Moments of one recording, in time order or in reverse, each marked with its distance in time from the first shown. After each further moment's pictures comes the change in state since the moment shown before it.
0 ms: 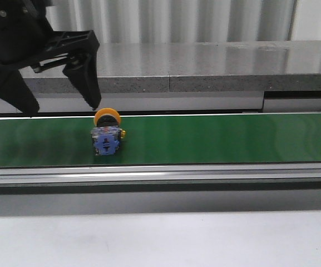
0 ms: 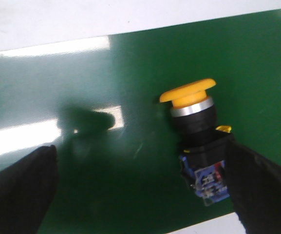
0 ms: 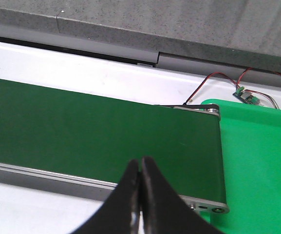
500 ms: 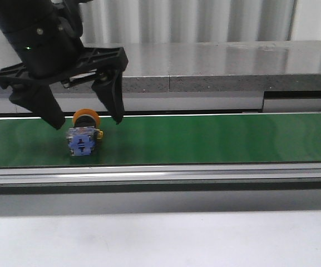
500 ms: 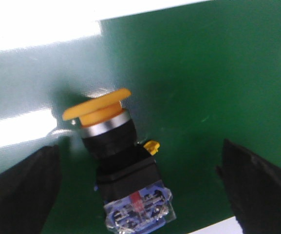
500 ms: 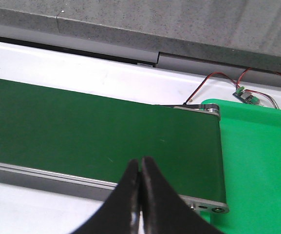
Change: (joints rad) left arm -0.060 0.088 -0.046 0.000 0.006 -0.019; right arm 0.000 0.000 0.000 0.000 0.000 0.000
